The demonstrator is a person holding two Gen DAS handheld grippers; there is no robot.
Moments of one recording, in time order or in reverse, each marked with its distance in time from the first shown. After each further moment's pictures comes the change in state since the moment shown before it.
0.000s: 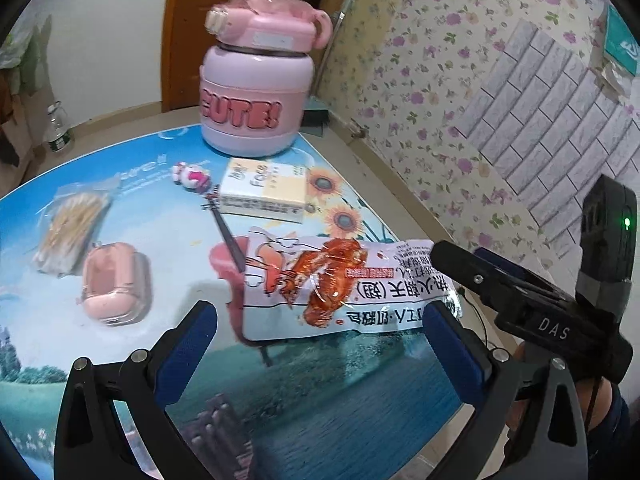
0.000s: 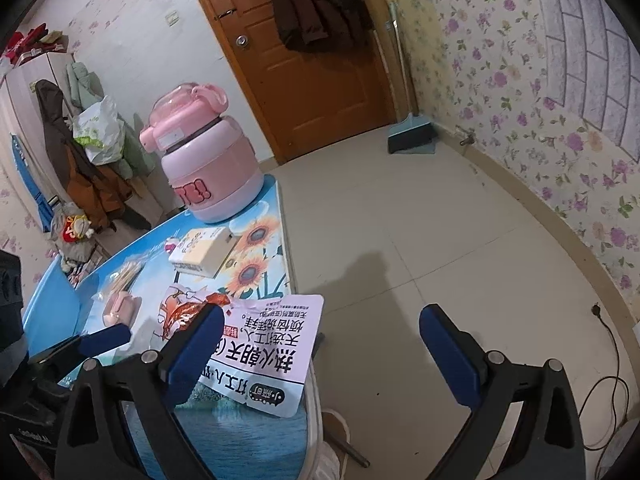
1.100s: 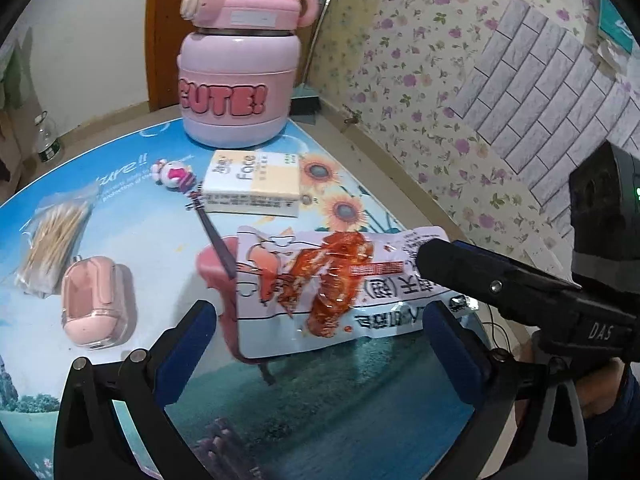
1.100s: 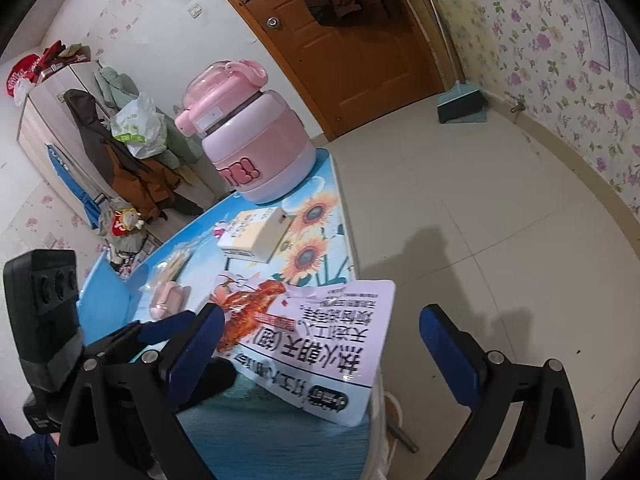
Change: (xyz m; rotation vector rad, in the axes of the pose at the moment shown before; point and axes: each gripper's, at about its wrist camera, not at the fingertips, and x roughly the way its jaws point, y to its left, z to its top) left arm 0.016 -0.007 0.002 0.058 0.039 -0.002; right arm 0.023 0.007 0.002 0.046 0.091 0.228
